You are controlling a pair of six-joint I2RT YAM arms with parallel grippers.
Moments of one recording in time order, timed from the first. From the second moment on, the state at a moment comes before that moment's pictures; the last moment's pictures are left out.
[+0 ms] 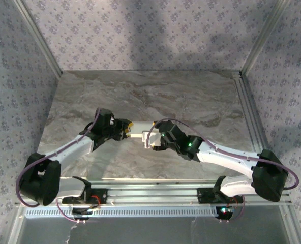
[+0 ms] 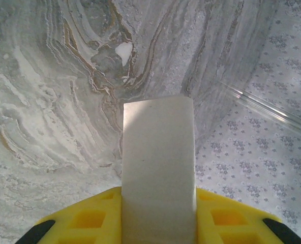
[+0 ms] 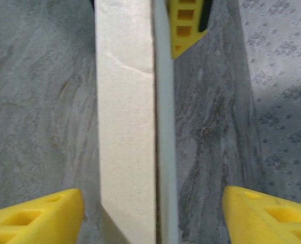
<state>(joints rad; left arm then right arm) -0.44 1.28 0.63 -0.01 0.40 -1.67 0.97 1.28 0.80 -0.15 0.19 -0.83</state>
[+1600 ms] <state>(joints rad) -0.41 0.97 0.66 -0.26 0.39 -0.93 0.83 1.43 1.11 -0.77 -0.13 -0.64</state>
